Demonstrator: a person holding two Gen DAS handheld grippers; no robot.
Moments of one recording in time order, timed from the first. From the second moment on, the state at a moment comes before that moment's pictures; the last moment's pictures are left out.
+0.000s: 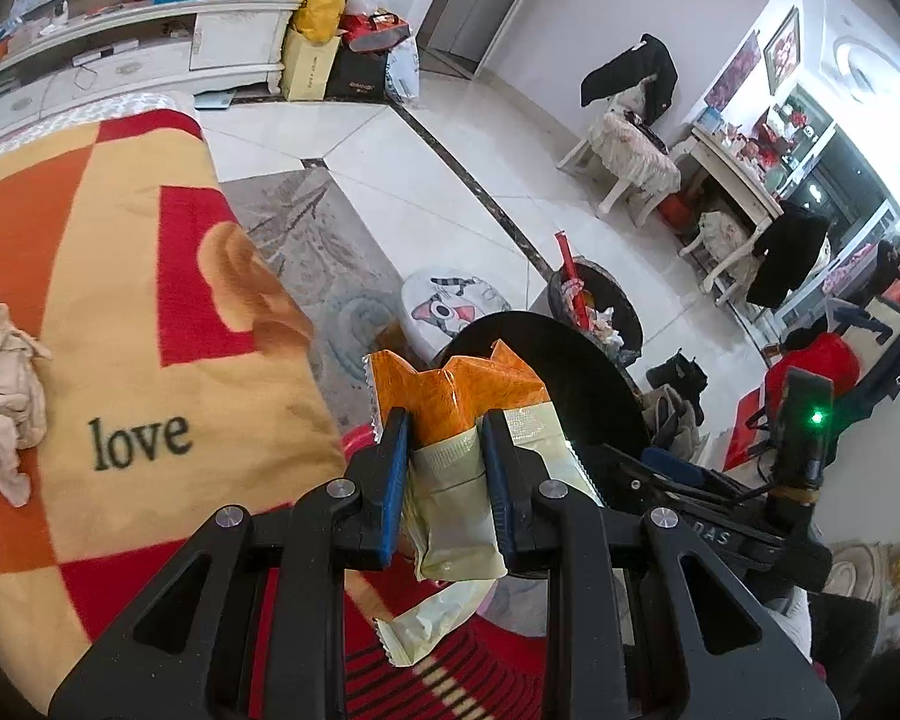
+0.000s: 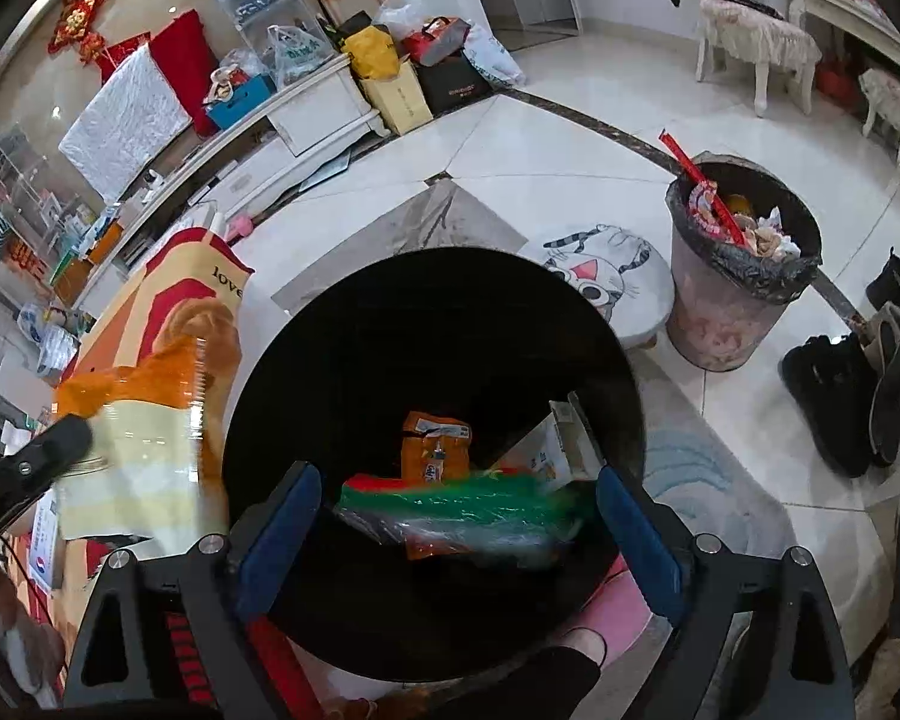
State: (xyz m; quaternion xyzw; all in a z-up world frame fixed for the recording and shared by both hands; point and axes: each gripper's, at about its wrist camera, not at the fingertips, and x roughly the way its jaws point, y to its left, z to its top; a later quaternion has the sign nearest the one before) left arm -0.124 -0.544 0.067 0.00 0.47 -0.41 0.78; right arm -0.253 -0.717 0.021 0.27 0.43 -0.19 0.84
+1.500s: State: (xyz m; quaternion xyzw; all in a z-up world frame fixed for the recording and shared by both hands) left arm -0.139 -0.451 0.073 0.02 0.44 -0.36 0.82; right arm -0.221 -0.624 0.057 0.20 0.42 -0.15 0.87
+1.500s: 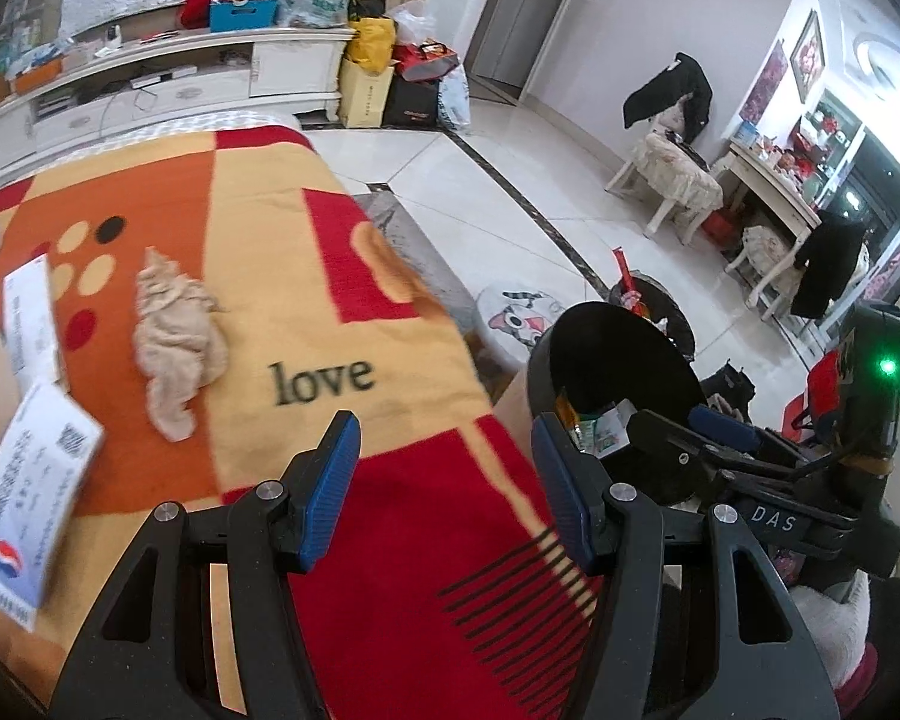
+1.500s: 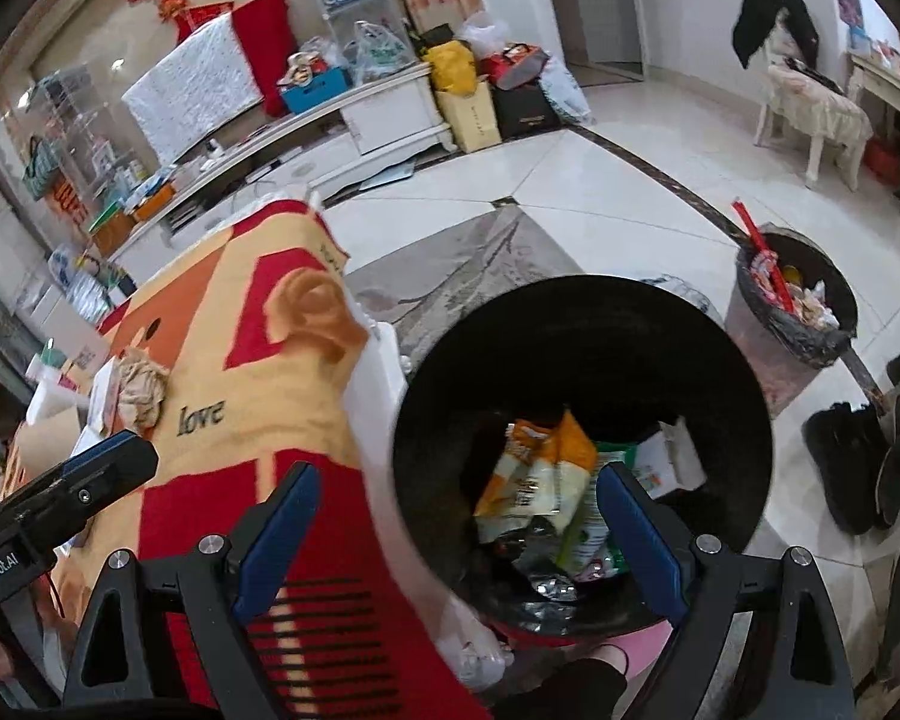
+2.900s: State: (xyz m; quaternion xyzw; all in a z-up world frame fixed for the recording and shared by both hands) left arm -0.096 -0.285 0.044 0.06 0.47 -0.26 0.84; right arm -0.143 -0.453 0.026 0.07 0.50 -0.02 0.86
